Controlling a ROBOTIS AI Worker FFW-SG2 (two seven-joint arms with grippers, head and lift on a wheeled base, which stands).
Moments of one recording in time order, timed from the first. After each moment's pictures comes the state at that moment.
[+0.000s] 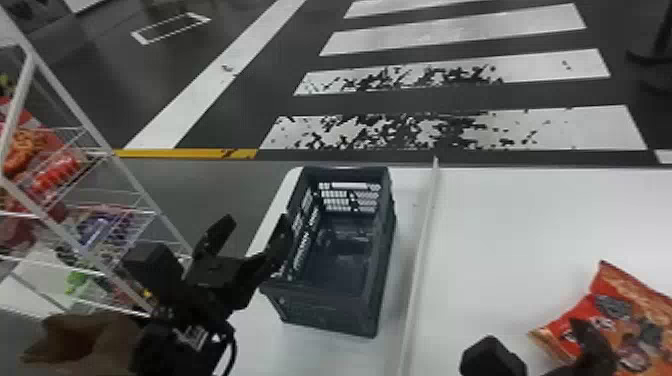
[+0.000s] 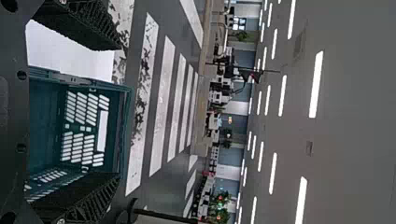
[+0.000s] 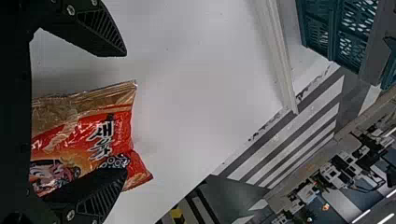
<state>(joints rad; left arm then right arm) 0.59 0.22 0.29 -2.16 0.43 0.11 -0.13 0.29 -0.16 0.74 -2.00 0.60 1.02 -0.25</state>
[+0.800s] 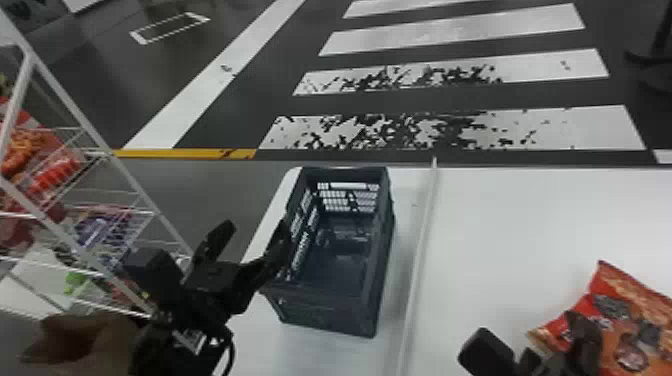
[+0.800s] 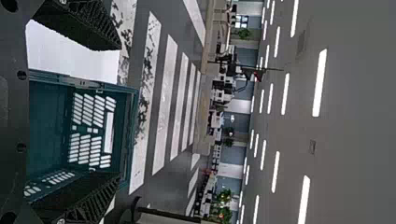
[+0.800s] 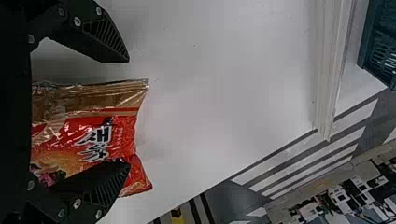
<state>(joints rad) 0.58 0.22 0.29 -2.11 0.43 0.09 -0.16 0.14 -0.17 0.78 -1.81 0.62 1.08 -0.20</state>
